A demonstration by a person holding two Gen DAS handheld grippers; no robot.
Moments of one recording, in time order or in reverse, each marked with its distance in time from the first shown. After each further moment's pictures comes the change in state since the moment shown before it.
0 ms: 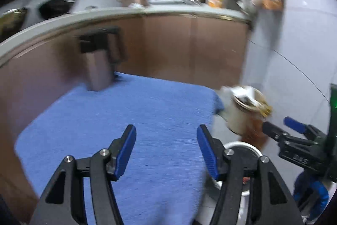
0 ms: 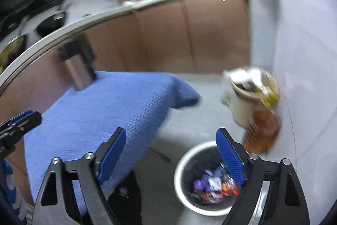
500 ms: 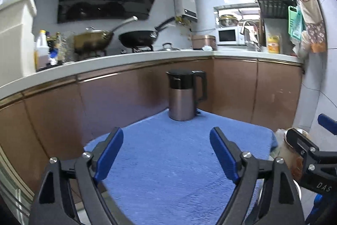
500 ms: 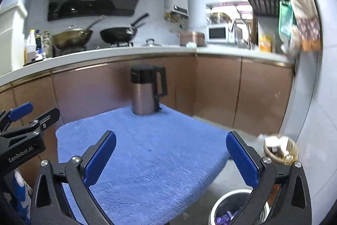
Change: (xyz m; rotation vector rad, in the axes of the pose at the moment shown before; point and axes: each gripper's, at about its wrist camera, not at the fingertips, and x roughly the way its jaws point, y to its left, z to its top) left arm -0.132 0.076 -0.020 -0.127 -0.263 0.403; right arm -0.106 0.164 0.008 -0.292 -0.279 0.160
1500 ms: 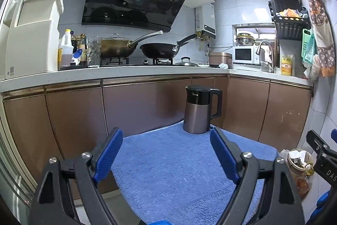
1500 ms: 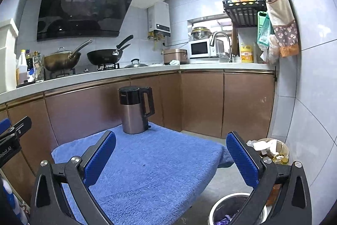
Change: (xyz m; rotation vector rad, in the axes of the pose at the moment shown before) left arm -0.040 0.038 0.007 -0.111 -0.080 0.077; right arm -0.036 -0.010 0.008 0.092 -0.105 -0.103
